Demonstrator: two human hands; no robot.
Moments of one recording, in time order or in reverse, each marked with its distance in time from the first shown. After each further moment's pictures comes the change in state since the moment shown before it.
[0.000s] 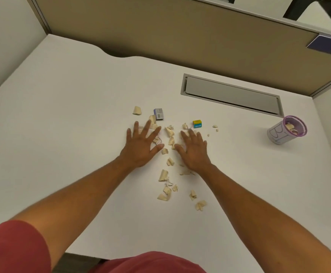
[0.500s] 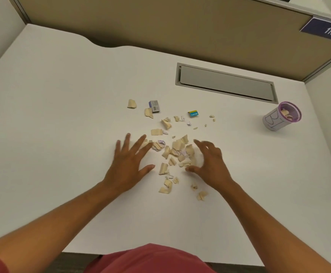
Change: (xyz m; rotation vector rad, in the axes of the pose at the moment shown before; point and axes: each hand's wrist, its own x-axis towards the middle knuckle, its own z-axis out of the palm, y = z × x) left_hand -0.083 -0.013 0.011 0.049 0.132 0.169; right_hand -0.086 0.026 -0.012 0.208 0.043 0.114
